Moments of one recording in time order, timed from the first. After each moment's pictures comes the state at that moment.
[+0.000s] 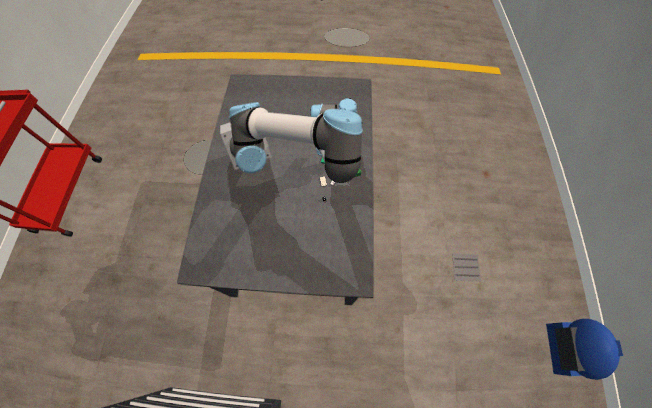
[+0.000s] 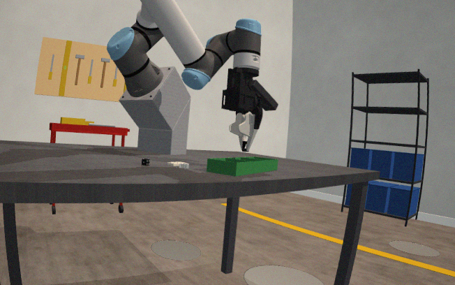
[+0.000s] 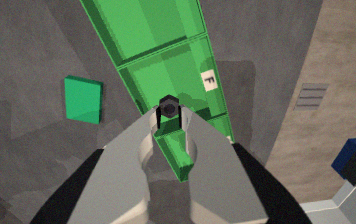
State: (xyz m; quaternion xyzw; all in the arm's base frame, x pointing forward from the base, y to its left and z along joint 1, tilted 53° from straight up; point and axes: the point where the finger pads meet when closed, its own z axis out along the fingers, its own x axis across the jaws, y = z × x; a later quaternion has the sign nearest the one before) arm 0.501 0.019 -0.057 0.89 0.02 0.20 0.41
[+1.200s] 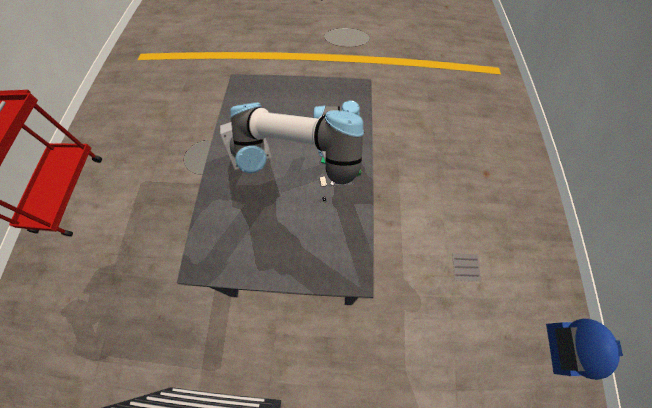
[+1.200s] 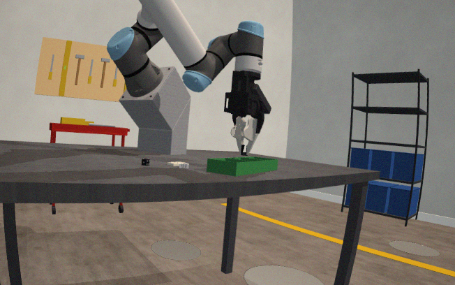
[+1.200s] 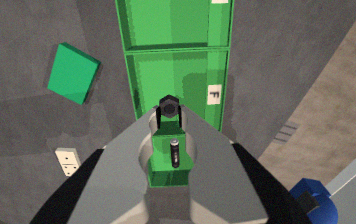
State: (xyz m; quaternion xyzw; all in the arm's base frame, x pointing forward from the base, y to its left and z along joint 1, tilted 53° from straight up) arm 0.505 0.009 -0.062 0.88 0.15 0.12 0.43
